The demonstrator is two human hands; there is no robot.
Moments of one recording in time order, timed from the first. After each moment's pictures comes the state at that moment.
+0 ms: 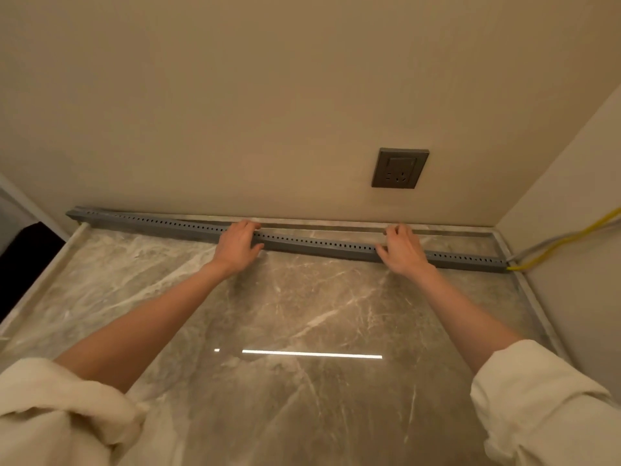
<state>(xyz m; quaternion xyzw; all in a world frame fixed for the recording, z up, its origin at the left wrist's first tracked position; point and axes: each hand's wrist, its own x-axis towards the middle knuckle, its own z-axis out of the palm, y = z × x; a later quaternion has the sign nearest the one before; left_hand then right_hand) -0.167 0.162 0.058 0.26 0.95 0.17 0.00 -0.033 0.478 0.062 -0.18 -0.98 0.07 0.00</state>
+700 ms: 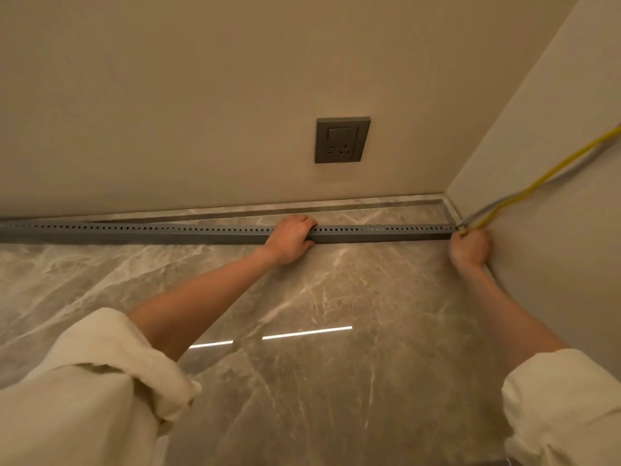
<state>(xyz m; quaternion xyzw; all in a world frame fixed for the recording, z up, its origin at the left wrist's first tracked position) -0.117 0.343 0.035 0.48 0.86 0.13 0.08 0.078 0.616 0.047 -0.60 -0.74 0.25 0.19</state>
